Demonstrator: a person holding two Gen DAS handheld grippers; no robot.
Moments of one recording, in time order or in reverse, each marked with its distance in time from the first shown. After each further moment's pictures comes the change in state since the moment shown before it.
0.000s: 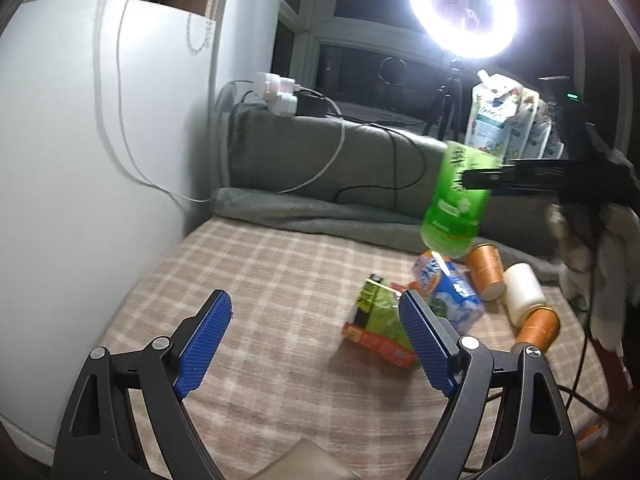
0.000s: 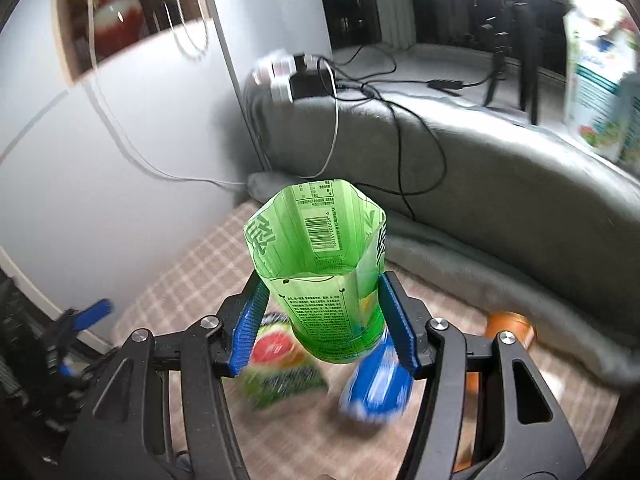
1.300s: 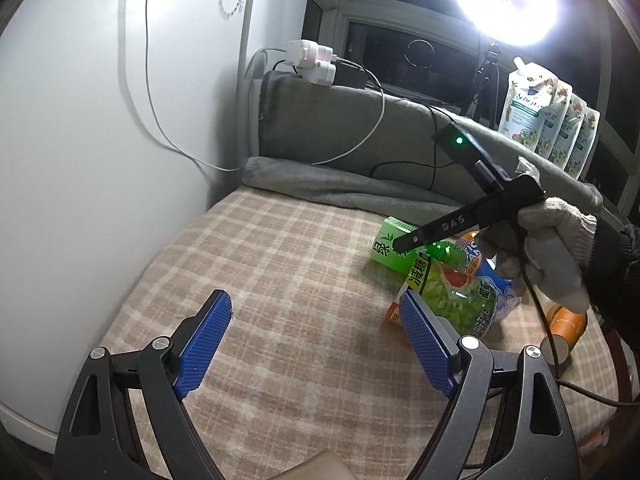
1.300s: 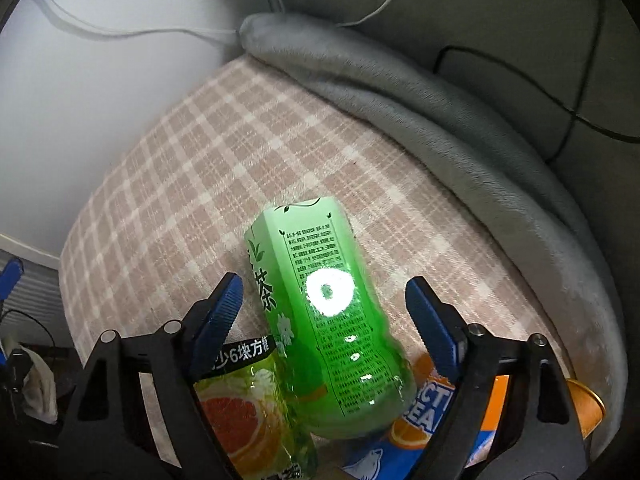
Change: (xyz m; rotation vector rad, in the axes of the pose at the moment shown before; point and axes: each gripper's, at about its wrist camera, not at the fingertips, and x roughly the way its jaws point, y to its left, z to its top) left arm 0.019 0.030 -0.010 -0.045 0.075 0.083; right arm 0.236 0.012 0.006 -0.197 0.549 0.027
